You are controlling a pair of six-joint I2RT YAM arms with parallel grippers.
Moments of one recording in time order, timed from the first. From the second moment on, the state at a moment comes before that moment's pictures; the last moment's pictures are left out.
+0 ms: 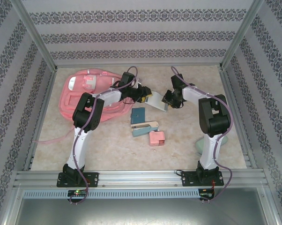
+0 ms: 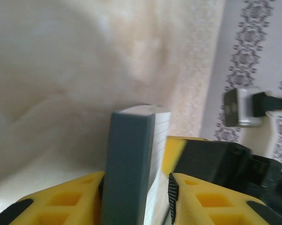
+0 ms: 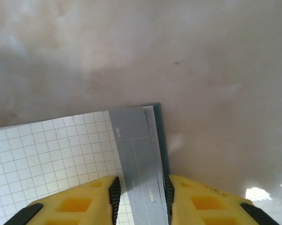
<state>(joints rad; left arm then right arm) -0.41 2.32 1.67 -0.04 0.77 -1.01 0.22 2.01 1.36 -0.51 -0.25 0.72</state>
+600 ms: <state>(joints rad) -0.42 2.32 1.71 -0.19 0.80 -0.87 0.19 1.94 1.25 -0.45 -0.32 0.73</state>
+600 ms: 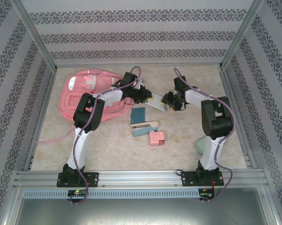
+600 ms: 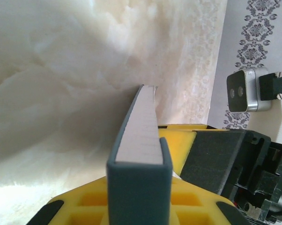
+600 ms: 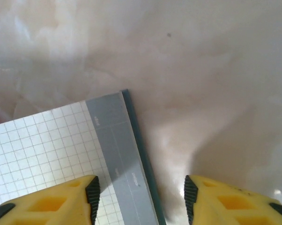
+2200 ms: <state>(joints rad) -0.31 2.16 2.00 -0.88 0.26 -0.38 0.06 1.79 1.02 0.20 -0.80 1.03</state>
